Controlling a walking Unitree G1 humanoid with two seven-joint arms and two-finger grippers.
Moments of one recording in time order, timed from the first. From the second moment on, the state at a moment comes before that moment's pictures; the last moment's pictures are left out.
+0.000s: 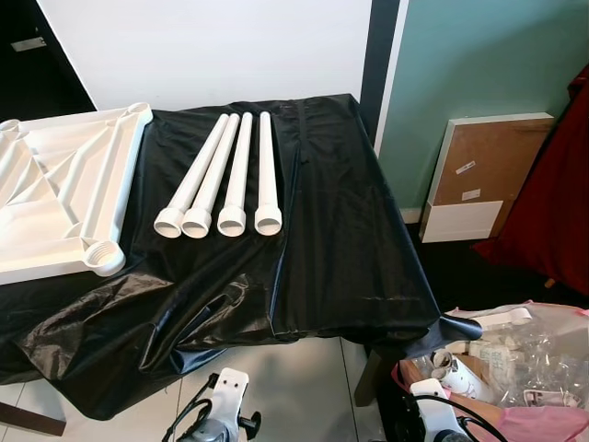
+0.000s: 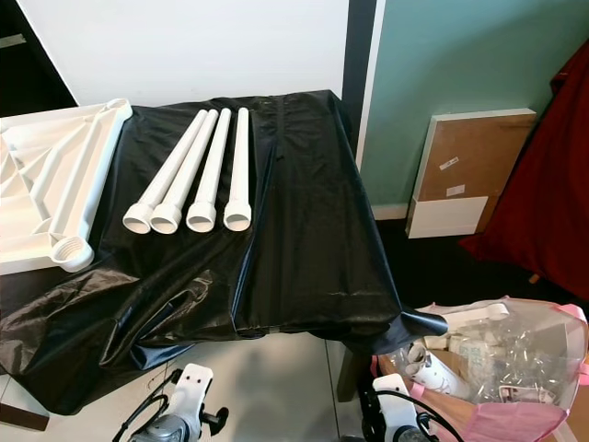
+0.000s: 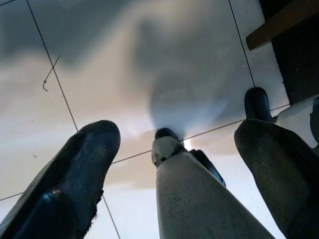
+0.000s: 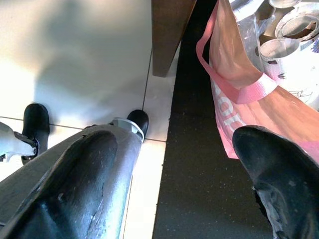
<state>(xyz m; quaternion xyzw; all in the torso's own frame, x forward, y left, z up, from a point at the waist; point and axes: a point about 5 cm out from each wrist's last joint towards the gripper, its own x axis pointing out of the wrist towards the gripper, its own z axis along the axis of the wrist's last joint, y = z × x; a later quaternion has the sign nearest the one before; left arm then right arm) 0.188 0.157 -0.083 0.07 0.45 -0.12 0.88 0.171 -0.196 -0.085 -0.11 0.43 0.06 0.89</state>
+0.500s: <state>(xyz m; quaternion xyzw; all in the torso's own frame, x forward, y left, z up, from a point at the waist) 0.180 0.158 -0.086 0.06 0.45 -0.12 0.88 0.175 -0.197 -0.083 -0.13 0.43 0.07 0.89</state>
